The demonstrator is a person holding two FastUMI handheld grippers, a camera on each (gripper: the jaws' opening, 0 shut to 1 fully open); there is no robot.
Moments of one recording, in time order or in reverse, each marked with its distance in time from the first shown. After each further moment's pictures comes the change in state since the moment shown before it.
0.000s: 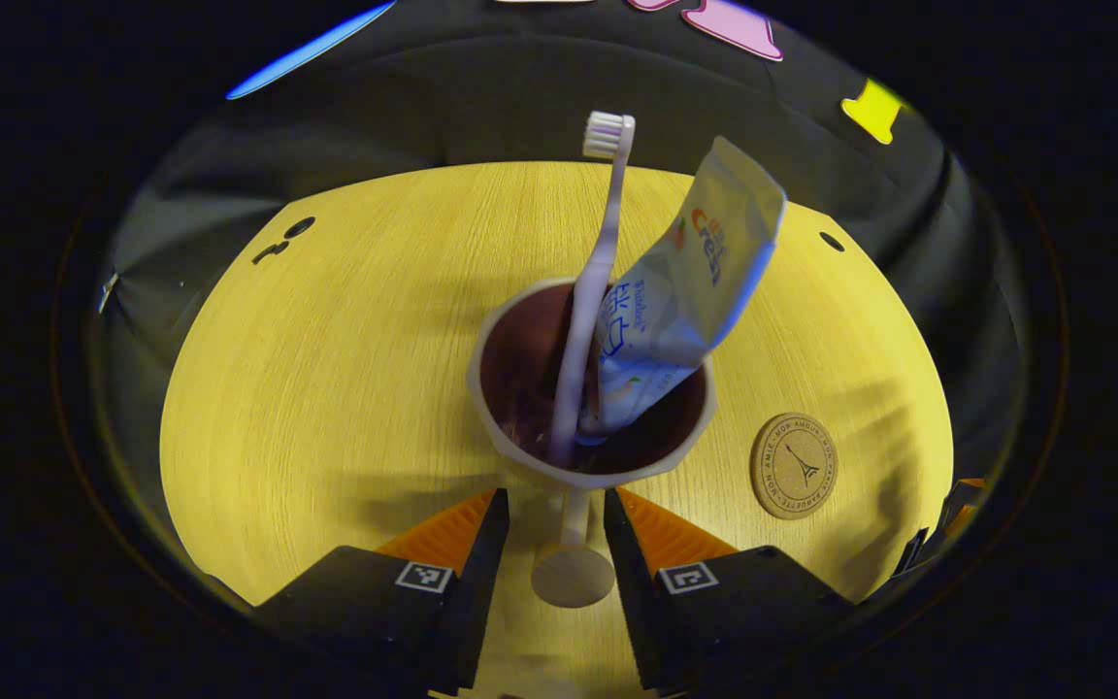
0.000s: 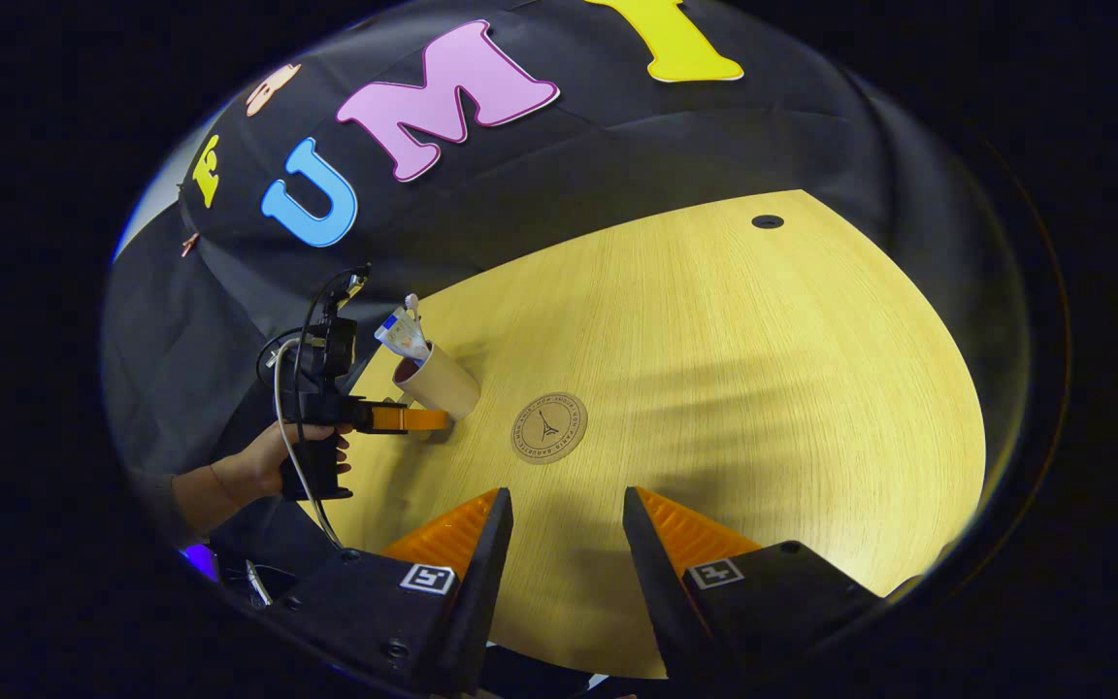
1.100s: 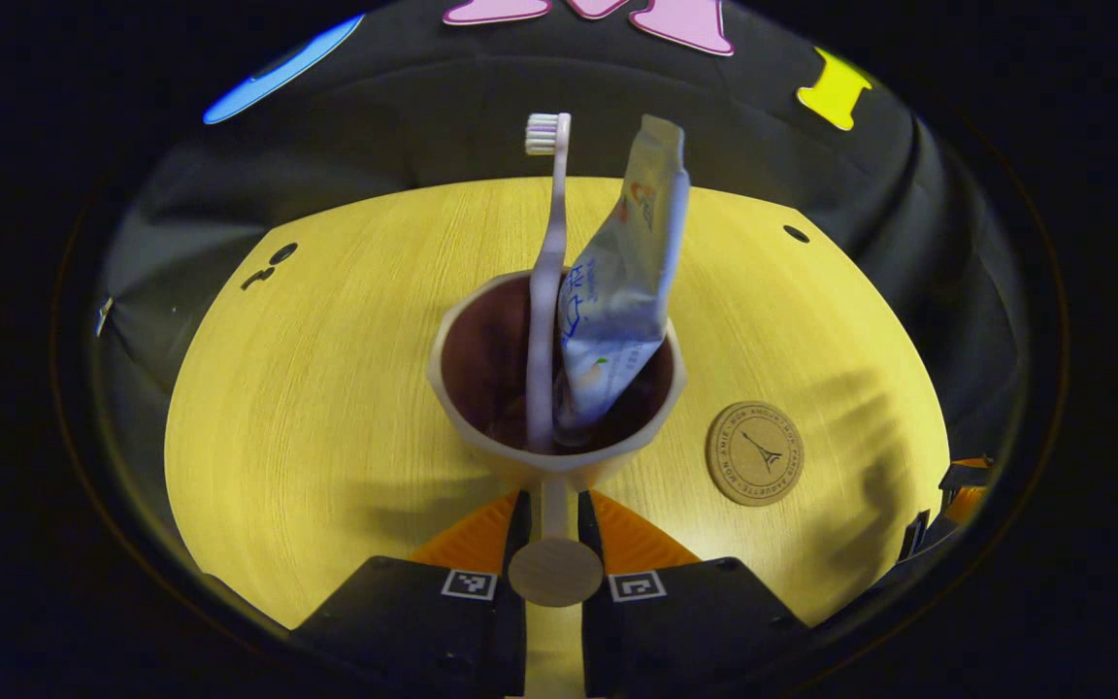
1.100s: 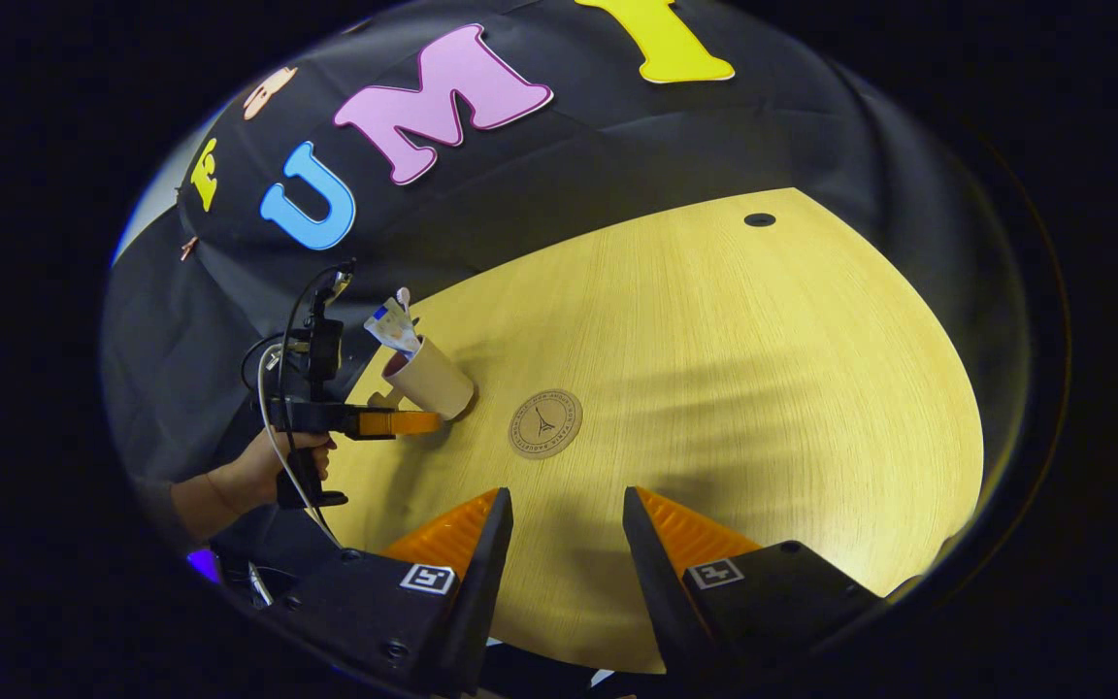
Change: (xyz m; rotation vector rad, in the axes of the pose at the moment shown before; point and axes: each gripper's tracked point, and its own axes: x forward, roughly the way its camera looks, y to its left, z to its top) left arm -0.027 -0.031 0.000 0.073 -0.064 -0.031; right arm -0.011 -0.004 0.000 0.012 -0.012 -0.005
